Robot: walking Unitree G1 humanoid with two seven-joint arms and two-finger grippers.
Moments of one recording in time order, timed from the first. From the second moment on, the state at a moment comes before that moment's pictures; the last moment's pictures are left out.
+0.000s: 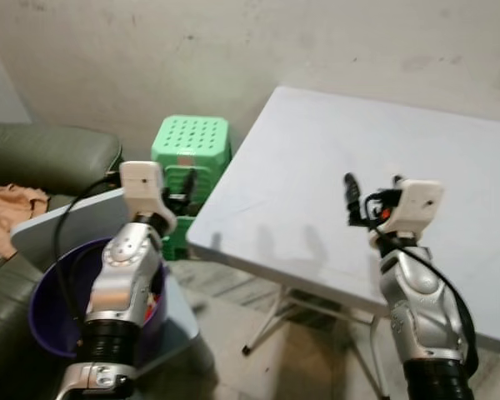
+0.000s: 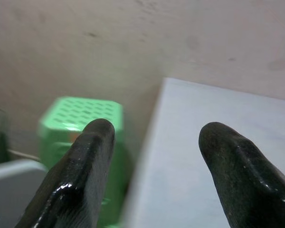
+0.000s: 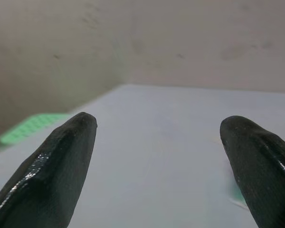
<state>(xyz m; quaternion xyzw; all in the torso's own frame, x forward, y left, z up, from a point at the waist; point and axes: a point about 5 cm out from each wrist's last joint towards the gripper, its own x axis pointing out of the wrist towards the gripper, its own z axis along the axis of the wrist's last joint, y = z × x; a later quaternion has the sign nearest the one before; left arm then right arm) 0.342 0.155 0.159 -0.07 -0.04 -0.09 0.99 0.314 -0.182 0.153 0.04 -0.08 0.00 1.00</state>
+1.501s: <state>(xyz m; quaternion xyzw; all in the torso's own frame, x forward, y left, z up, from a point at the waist) 0.327 0.104 0.151 -0.03 -0.04 -0.22 0.97 0.335 -0.205 0.146 0.04 0.01 -0.14 0.99</state>
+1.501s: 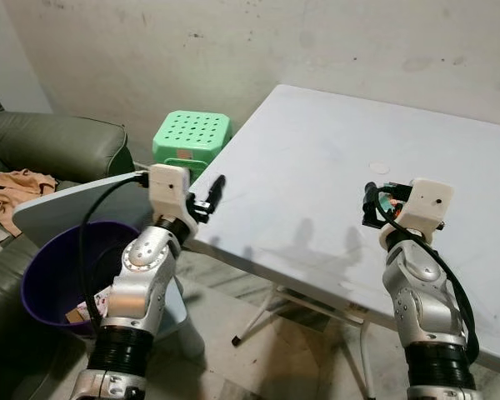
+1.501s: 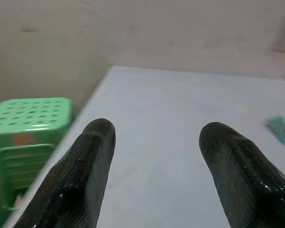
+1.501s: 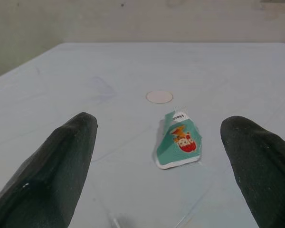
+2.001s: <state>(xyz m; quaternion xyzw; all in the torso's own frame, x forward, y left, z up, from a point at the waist) 0.316 0.080 0.151 -0.01 -0.04 -0.27 0.96 0.345 -0.217 0.148 -0.01 0.02 -0.16 0.99</state>
